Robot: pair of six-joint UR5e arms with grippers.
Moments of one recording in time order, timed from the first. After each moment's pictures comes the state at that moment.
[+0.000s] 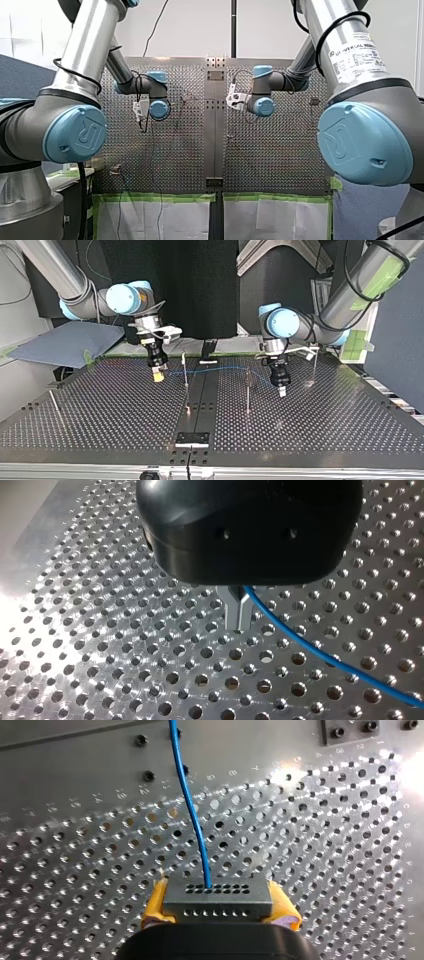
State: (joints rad) left arm -0.19 -1.93 -1.81 -2.33 -1.94 -1.68; right arm 2.09 -1.10 1.63 -0.70 1.49 1.76
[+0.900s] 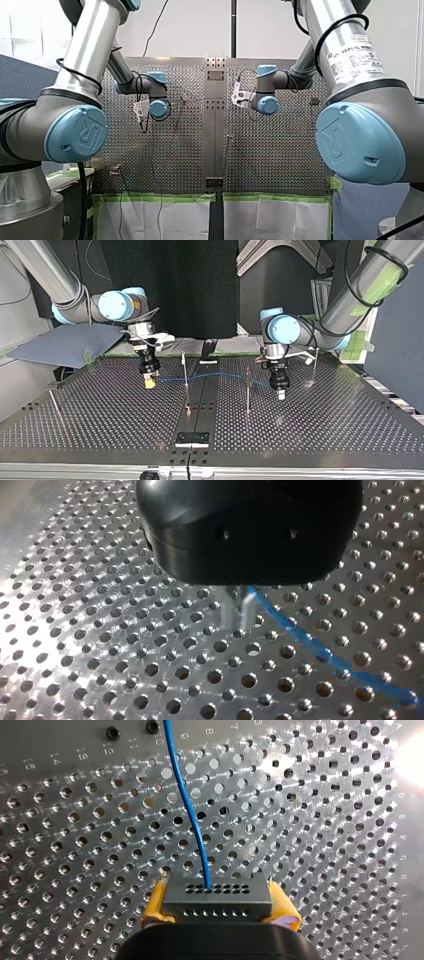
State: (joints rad) left arm -0.18 -1.96 -1.77 -2.38 -1.90 -1.72; right arm 2.06 -1.09 1.59 -0.69 1.48 1.76
